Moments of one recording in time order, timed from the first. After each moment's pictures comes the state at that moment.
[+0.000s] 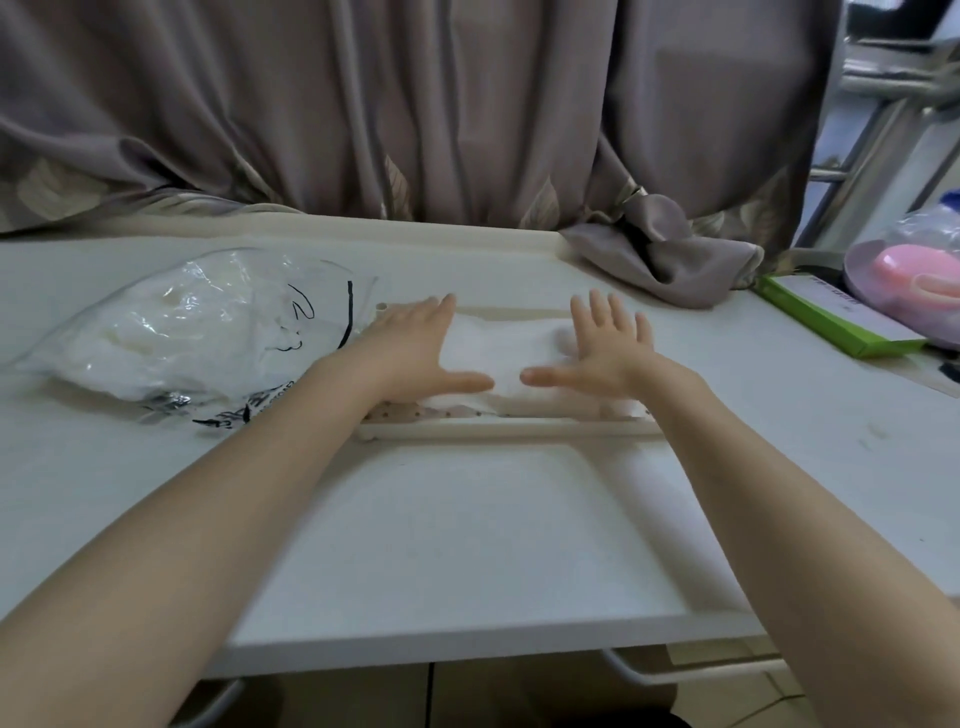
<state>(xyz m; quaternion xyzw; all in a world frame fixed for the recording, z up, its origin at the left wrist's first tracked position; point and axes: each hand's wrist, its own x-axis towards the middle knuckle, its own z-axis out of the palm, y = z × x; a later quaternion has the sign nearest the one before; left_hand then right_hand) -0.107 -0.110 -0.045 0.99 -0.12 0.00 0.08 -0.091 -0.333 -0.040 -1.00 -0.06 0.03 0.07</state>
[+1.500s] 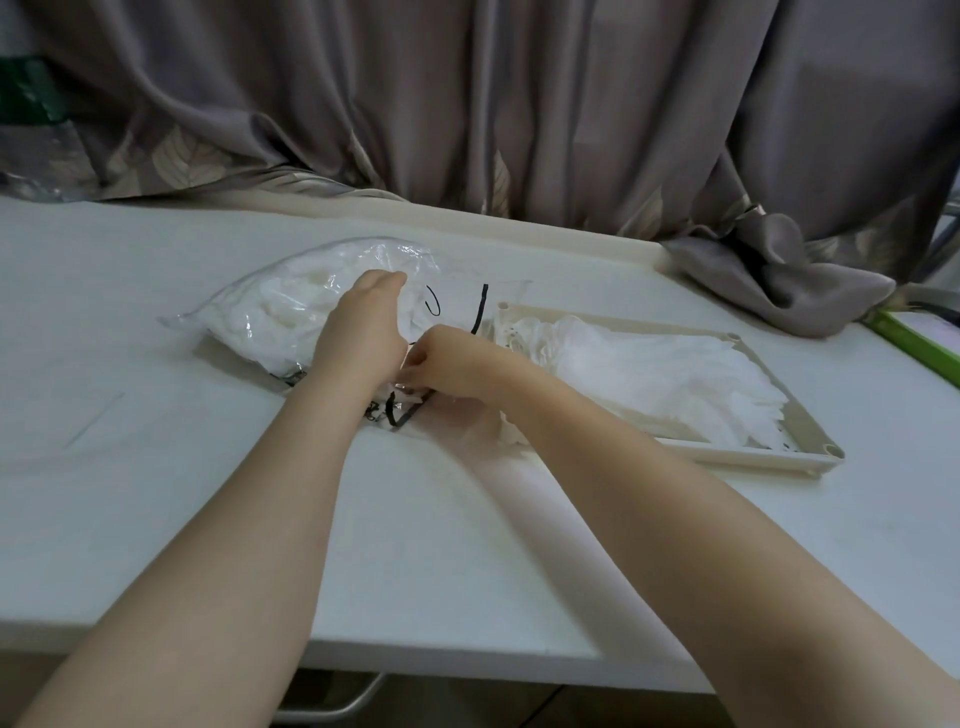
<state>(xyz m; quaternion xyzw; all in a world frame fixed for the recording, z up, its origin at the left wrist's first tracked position) -0.128 0.020 -0.060 0.93 0.06 0.20 0.29 -0.103 -0.084 -0.050 -0.94 -0.27 0.15 0.17</state>
